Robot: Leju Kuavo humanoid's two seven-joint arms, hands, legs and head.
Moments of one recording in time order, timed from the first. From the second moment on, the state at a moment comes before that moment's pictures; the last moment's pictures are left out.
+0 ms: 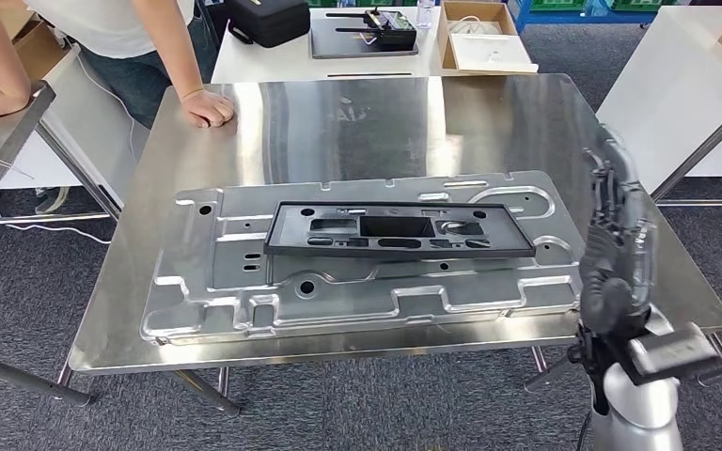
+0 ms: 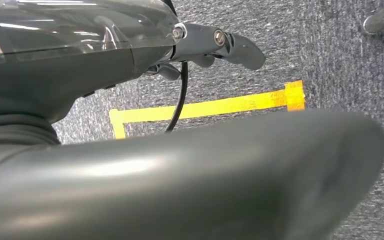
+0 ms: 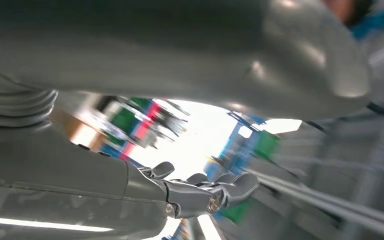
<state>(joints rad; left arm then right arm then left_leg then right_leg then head) -0.07 -0.12 1.01 -0.22 -1.02 -0.04 -0.38 -0.07 -0.09 -0.02 -2.01 0.27 0.02 -0.45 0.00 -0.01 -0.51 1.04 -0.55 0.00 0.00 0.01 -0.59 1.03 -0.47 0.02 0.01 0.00</state>
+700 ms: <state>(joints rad) -0.07 -0.13 1.05 -0.22 -1.01 -0.05 -0.41 0.16 -0.01 0.02 -2.36 0.24 -0.03 -0.70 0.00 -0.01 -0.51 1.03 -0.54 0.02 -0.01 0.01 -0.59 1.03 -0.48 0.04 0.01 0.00</state>
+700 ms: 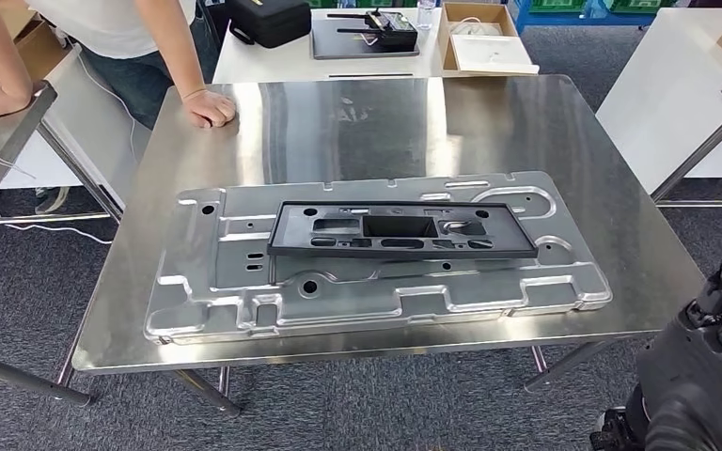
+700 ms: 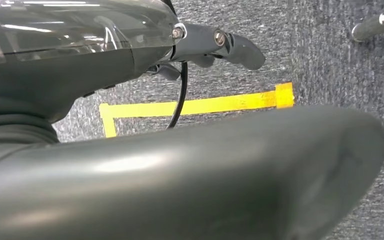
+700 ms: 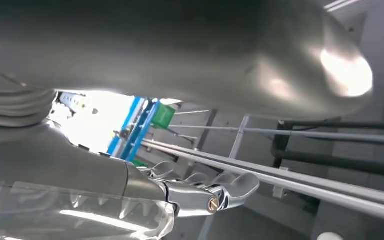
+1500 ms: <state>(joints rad) -0.05 -0.11 1.13 -0.24 -1.00 -0.02 -0.40 0.34 0.14 -0.24 -2.24 0.06 0.14 -0.69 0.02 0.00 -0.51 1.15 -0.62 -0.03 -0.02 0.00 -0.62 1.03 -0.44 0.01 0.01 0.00</state>
